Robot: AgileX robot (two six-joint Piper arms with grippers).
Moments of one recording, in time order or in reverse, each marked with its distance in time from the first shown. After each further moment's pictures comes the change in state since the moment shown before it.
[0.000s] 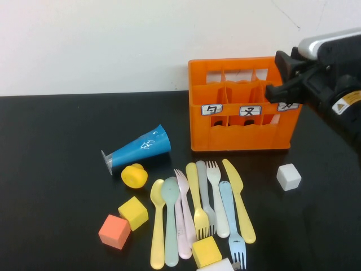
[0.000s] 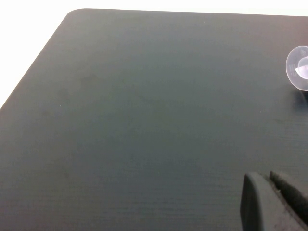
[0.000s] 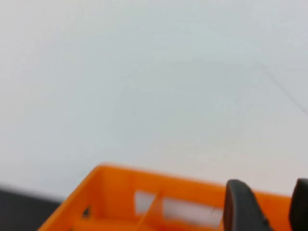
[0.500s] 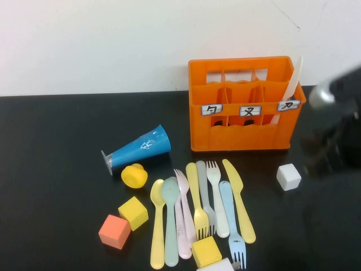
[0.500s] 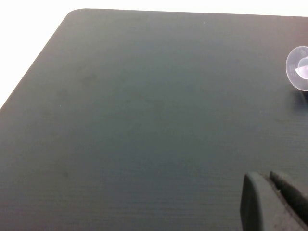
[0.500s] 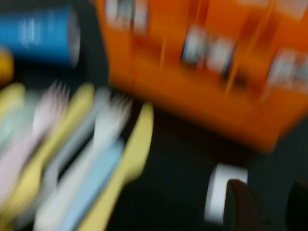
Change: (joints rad) right arm 0.000 -0.336 0.006 -0.126 1.006 -0.004; left arm 0.000 0.000 0.000 0.000 0.000 -0.004
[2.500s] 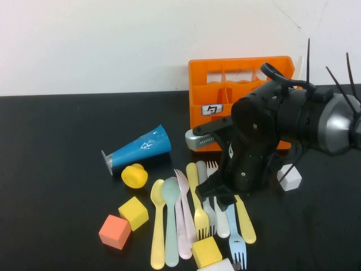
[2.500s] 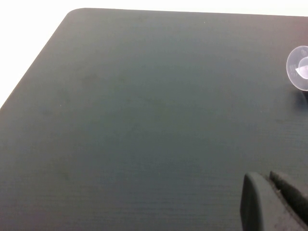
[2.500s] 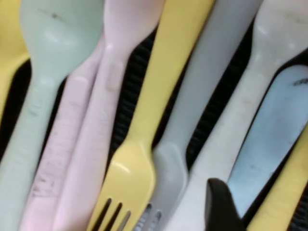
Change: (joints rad) right arm 0.256 0.675 -0.598 -0.065 0.618 0.387; left arm 0.000 0.000 0.000 0.000 0.000 0.000
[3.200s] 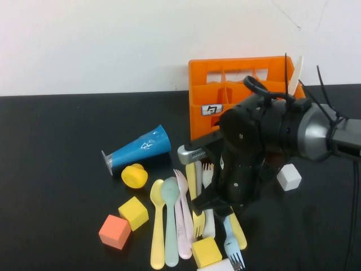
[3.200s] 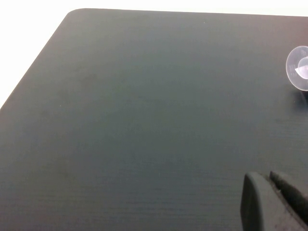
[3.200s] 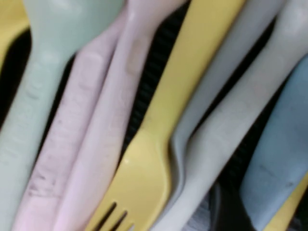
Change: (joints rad) right arm 0.021 0.069 -0.017 0.028 0.021 -0.052; left arm 0.000 0.000 0.000 0.000 0.000 0.002
